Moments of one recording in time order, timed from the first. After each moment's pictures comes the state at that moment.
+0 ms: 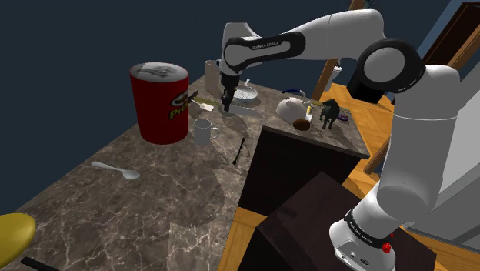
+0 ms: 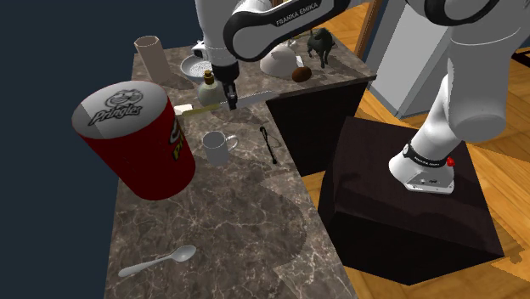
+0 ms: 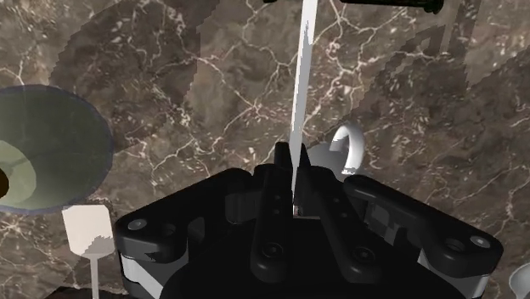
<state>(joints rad) -0.03 0.44 0.21 -1.55 -0.11 1.96 -0.38</state>
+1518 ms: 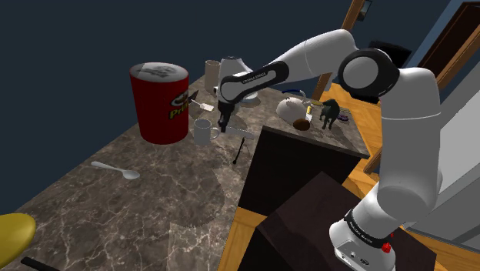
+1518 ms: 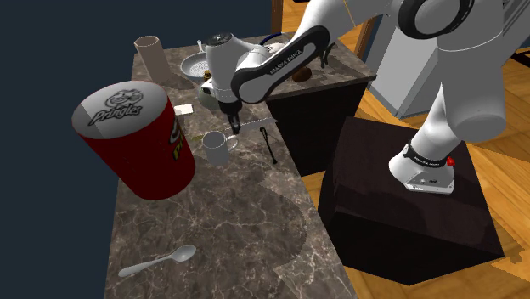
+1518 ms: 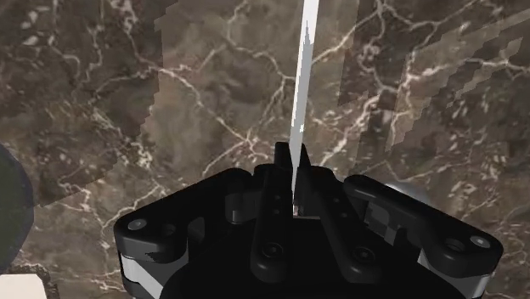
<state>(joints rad) -0.02 0.57 0.20 -1.66 -0.14 2.20 -0.35</state>
